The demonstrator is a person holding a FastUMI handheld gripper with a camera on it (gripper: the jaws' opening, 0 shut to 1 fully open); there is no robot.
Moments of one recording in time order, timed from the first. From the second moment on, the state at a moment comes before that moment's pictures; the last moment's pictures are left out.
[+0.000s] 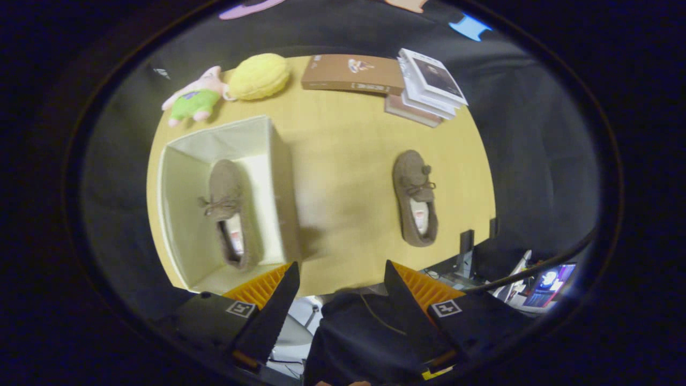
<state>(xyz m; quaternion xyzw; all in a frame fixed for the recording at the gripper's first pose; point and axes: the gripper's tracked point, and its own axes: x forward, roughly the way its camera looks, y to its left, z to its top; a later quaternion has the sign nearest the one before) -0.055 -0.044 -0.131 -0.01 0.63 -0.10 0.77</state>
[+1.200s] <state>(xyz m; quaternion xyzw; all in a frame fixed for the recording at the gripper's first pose) -0.017 -0.252 -0.286 0.04 0.69 -0.17 0.71</state>
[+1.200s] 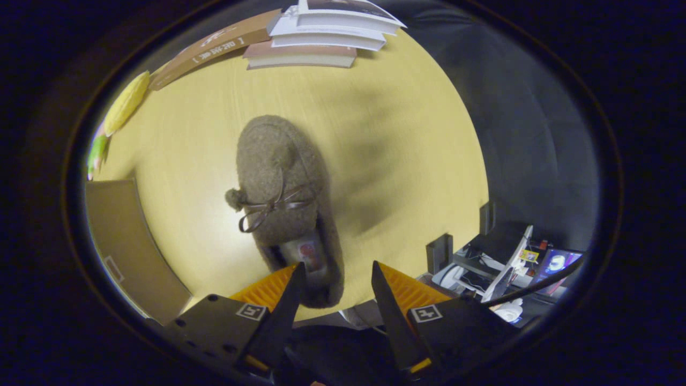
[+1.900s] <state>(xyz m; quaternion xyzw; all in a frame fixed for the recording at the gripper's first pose) -0.007 -0.243 -0.337 0.09 0.69 -0.09 0.71</state>
